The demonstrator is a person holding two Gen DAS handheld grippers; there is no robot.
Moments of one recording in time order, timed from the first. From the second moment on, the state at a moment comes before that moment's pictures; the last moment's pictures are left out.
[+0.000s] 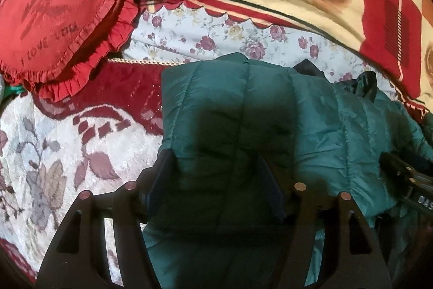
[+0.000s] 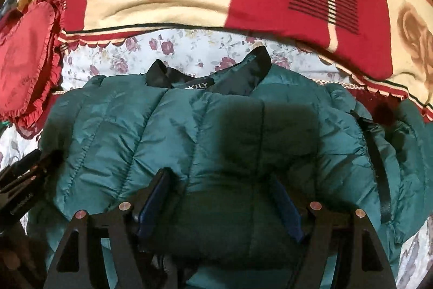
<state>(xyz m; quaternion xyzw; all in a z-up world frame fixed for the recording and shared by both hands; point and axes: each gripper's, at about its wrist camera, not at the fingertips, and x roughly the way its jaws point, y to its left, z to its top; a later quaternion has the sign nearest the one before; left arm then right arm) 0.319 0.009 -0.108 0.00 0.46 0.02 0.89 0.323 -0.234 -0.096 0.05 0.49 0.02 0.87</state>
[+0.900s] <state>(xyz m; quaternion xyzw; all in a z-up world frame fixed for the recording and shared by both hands) 0.313 0.014 -0.111 -0.02 0.45 0.02 0.89 0.277 -0.279 -0.077 0.07 0.47 -0.01 0.88</state>
